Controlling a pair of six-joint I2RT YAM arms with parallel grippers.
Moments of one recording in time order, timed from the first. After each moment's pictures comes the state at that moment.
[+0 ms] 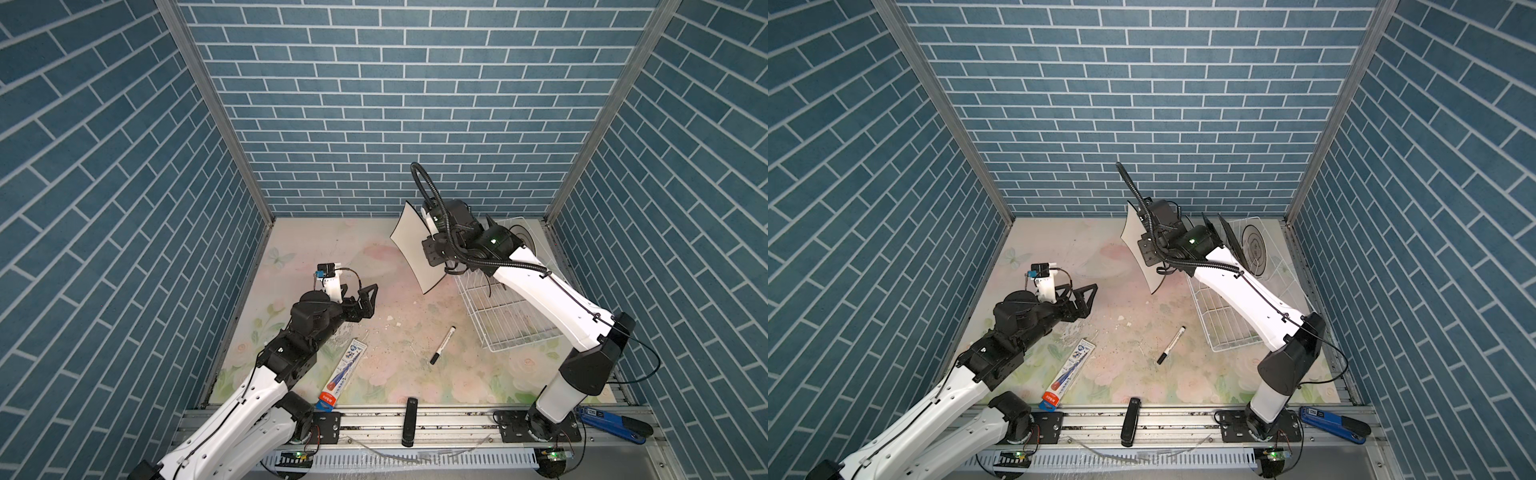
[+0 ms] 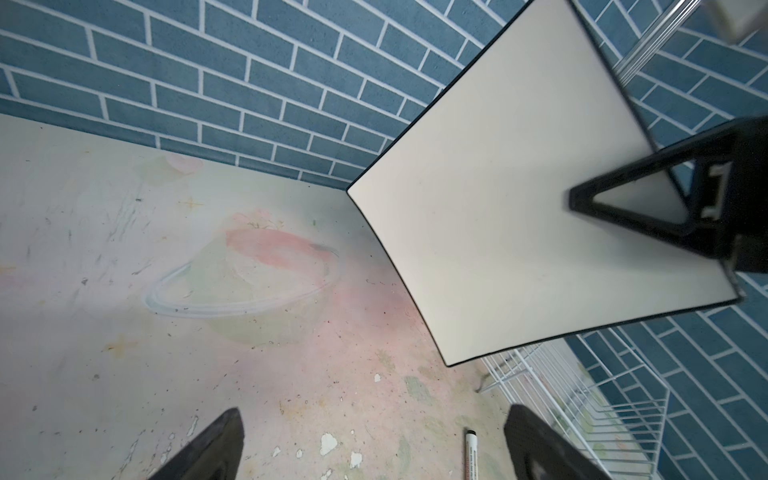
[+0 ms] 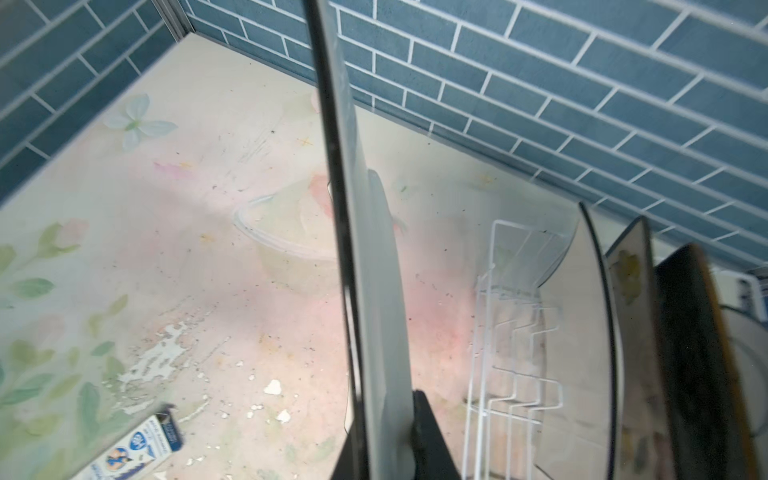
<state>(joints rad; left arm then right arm) -0.54 0.75 0.61 -0.14 0.00 -0.52 0.80 1.66 1.79 -0.89 0.22 0.20</state>
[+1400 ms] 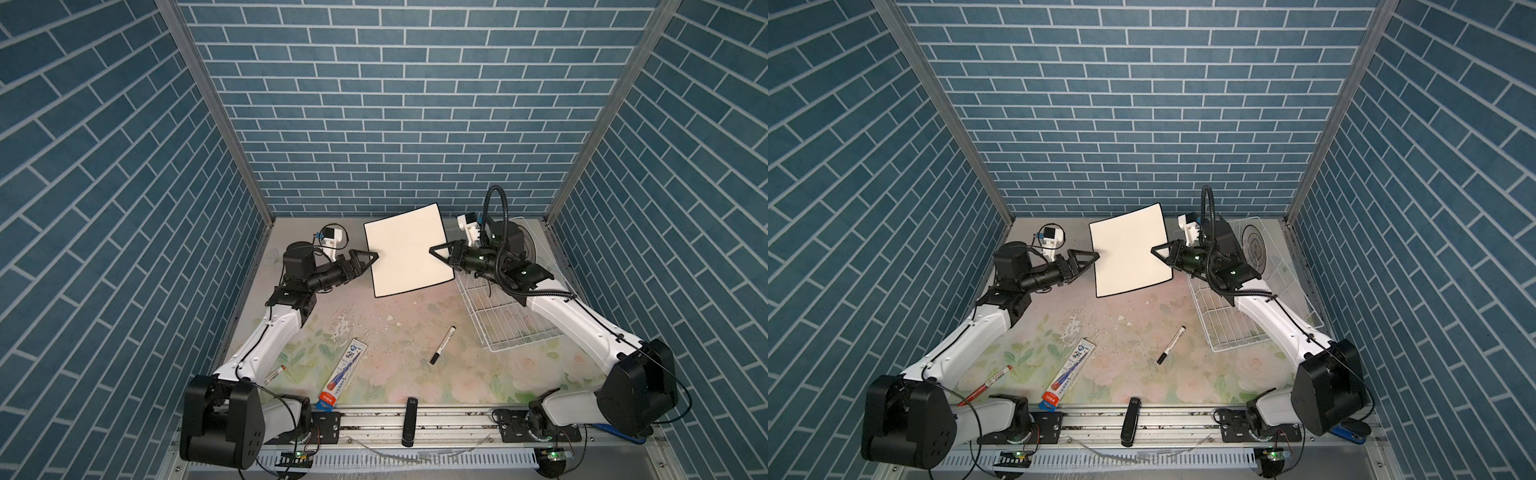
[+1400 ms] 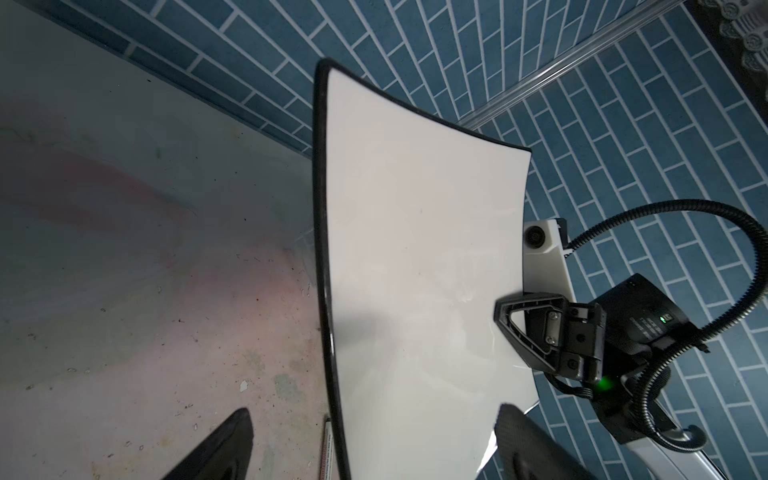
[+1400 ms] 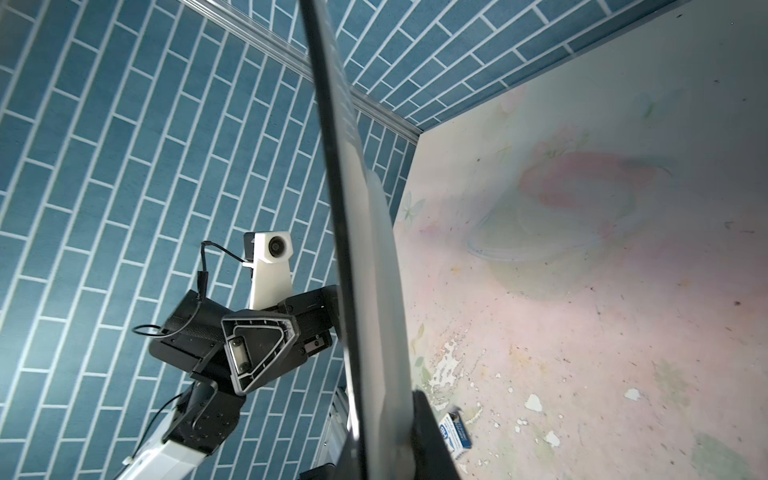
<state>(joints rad) -0.14 1.23 0.82 0.16 0.84 -0.82 0.49 1.39 1.12 -0.02 -0.65 0.89</state>
